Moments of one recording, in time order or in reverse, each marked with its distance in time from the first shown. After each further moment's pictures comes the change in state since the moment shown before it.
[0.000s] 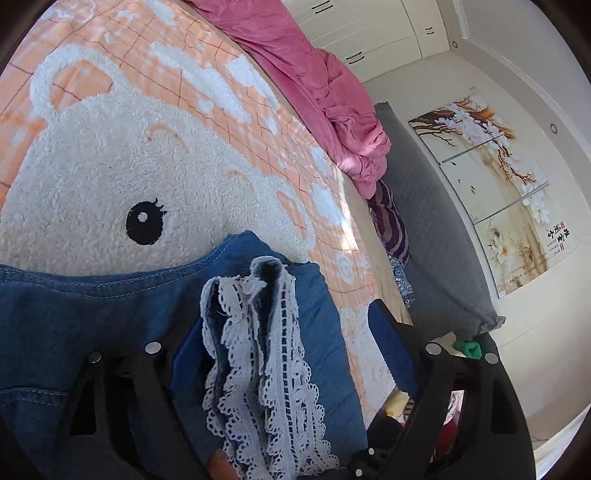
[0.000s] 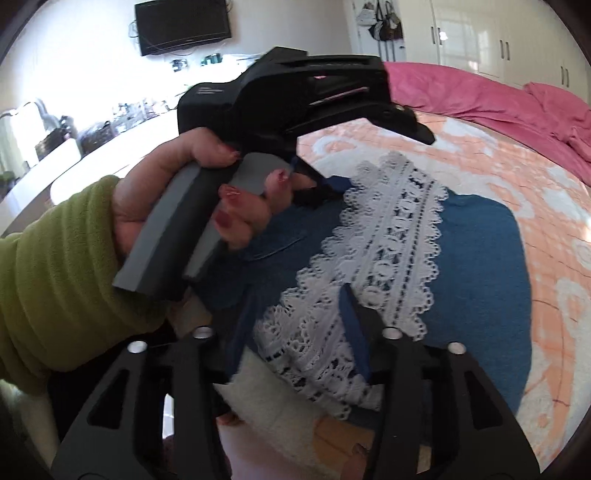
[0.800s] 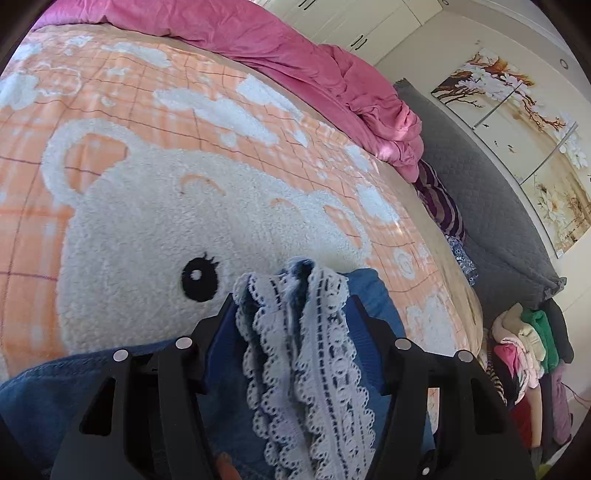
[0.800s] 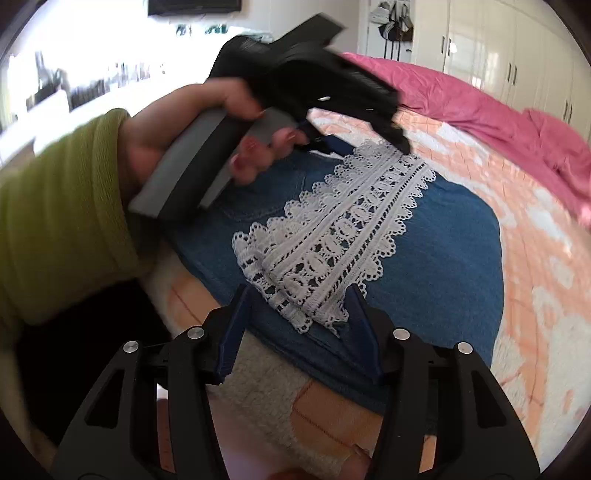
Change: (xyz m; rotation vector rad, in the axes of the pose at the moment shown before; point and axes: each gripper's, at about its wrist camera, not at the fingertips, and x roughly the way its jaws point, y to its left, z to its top) left arm -0.012 0.001 0.024 0.185 -0.001 0.253; right arm -0.002 0.013 -0.018 -0.101 0.063 -0.113
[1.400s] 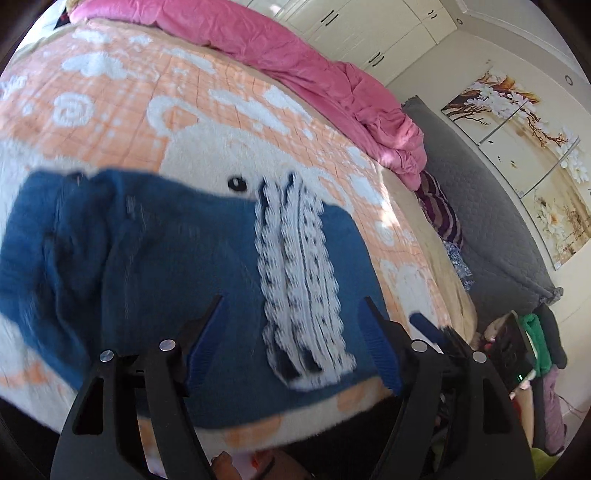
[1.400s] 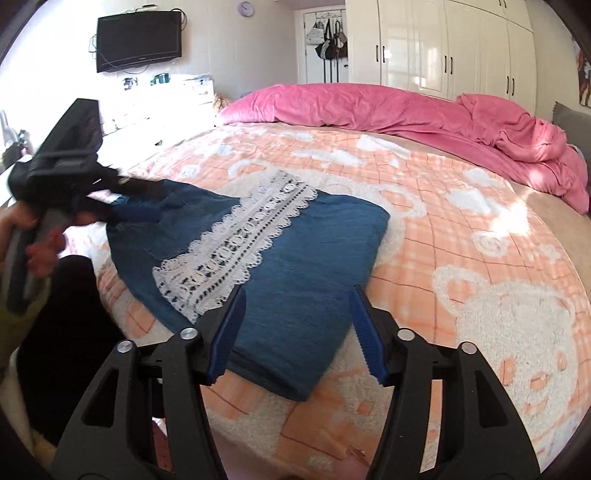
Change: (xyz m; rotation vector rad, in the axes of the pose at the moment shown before) left arm -0.109 -0.020 -0.103 -0.083 -0.034 0.033; right arm -0.062 -0.076 -0.014 0.157 -0.112 -0.144
